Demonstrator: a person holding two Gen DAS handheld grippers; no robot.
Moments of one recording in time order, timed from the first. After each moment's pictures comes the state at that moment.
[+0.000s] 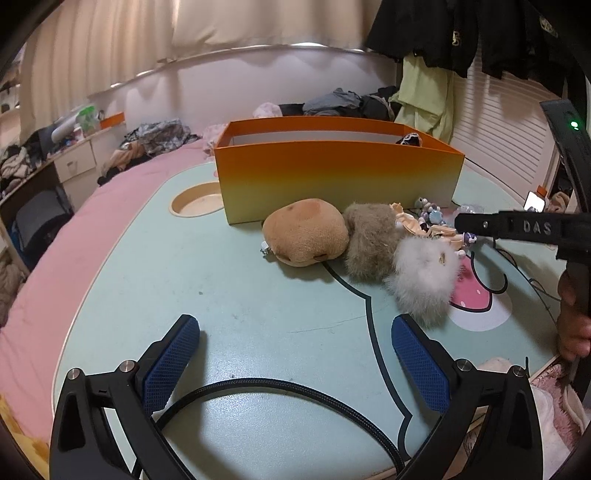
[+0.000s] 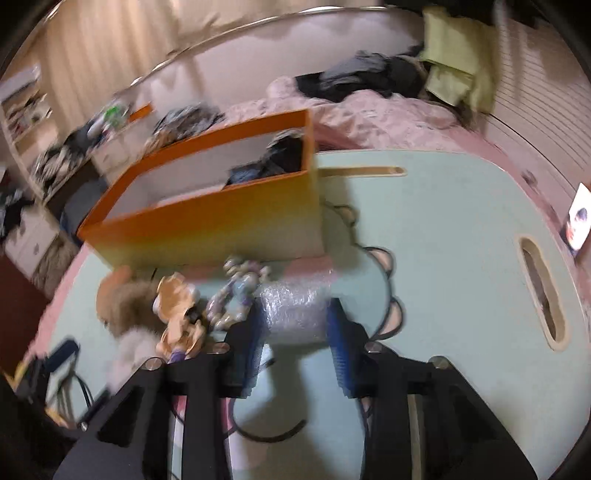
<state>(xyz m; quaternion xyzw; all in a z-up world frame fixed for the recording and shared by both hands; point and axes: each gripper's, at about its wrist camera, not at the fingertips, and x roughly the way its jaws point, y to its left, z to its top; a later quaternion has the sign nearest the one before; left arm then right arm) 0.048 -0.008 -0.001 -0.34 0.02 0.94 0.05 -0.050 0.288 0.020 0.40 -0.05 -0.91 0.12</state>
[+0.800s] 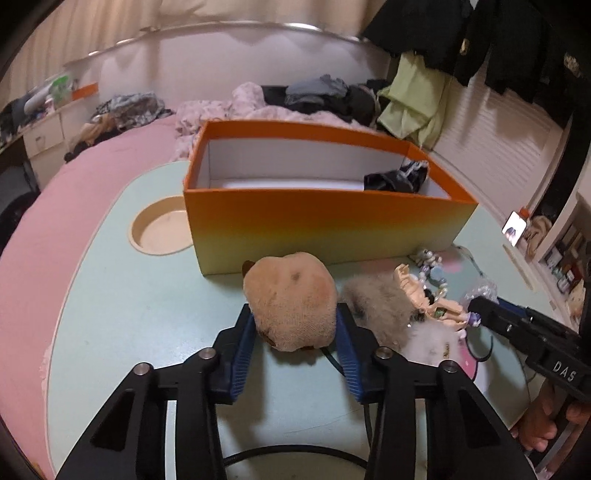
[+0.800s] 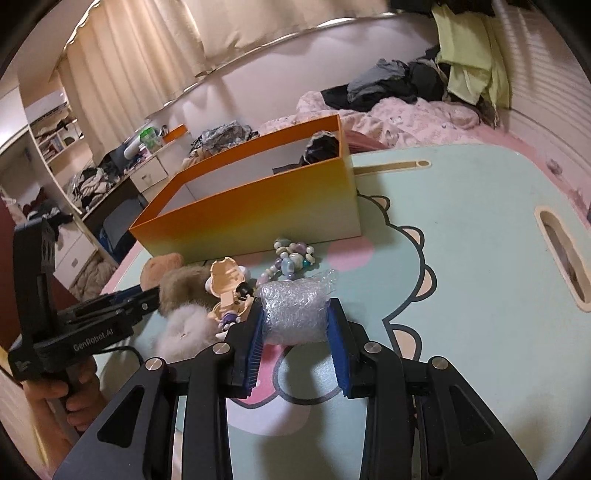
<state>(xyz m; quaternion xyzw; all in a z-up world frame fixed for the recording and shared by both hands) -0.014 -0.020 0.020 -0.37 -0.04 0.92 0.10 -0.023 0.297 0.016 0.36 -0.11 -0.91 0.18</state>
